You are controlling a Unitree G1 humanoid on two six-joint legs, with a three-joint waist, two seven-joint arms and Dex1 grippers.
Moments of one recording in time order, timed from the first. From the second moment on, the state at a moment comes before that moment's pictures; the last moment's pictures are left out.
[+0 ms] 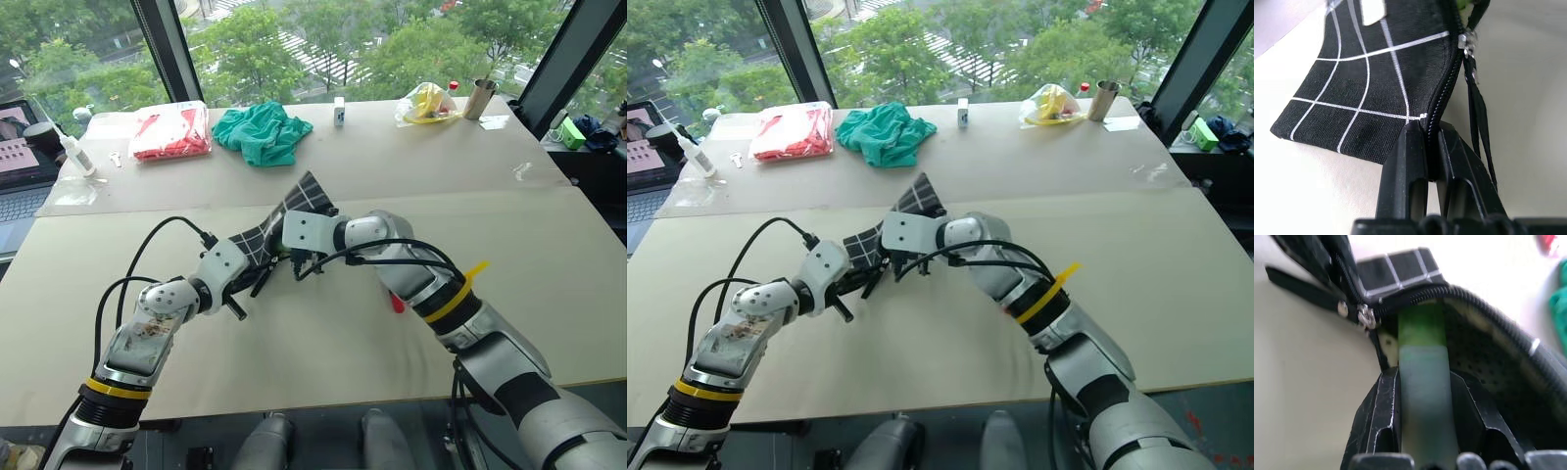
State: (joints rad) left arm -0.27 0.60 -0.09 -0.18 -0.12 0.53 -0.66; right arm -0.94 -0.30 0.60 0.18 -0.30 0.30 0.81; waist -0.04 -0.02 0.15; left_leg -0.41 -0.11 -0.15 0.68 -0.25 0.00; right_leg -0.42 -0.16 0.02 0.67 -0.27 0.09
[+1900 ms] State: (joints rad) left arm -0.37 0.64 -0.03 -0.31 -0.31 0.67 -0.73; right arm -0.83 -0.58 0.21 -0.07 0.15 0.33 1.23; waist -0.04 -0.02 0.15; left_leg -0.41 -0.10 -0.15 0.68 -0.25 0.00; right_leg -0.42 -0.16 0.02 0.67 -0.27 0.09
